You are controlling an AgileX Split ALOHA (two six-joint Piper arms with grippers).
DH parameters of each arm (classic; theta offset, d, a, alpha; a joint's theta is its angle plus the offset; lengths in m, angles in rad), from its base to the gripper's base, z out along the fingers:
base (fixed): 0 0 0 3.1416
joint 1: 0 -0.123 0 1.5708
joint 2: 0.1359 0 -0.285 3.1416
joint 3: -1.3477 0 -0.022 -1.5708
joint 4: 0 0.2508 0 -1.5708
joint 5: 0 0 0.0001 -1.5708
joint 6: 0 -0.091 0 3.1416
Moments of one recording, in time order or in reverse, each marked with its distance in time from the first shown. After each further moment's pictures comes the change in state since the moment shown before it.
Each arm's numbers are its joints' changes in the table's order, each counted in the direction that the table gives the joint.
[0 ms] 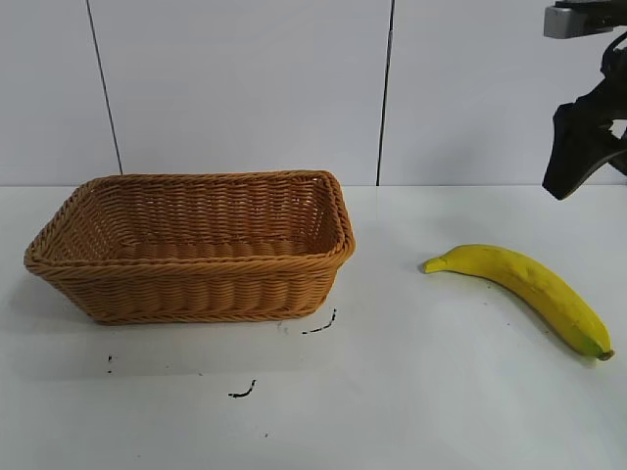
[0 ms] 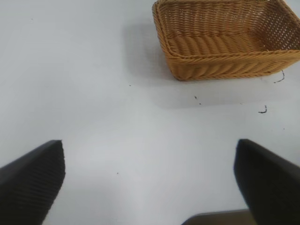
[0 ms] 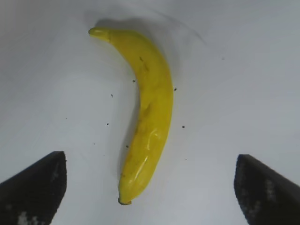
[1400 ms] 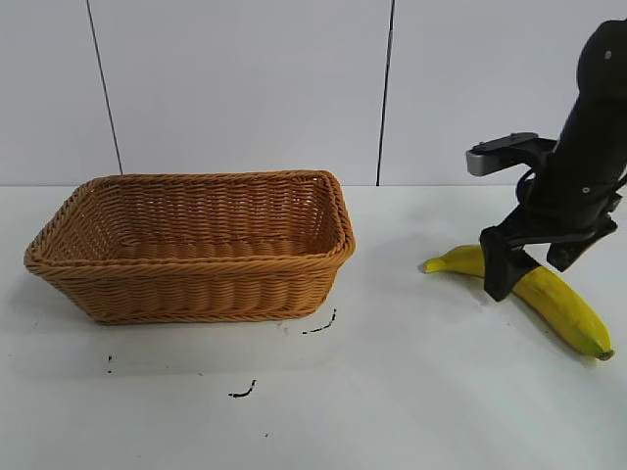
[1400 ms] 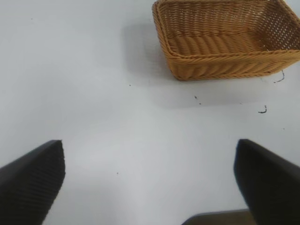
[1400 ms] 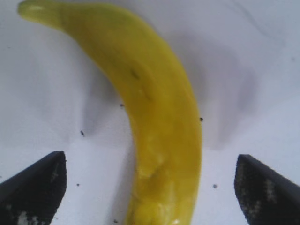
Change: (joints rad) left arm 0.000 0.000 0.000 0.000 0.000 0.000; right arm -0.113 0.290 0.006 -0.164 -0.224 -0.200
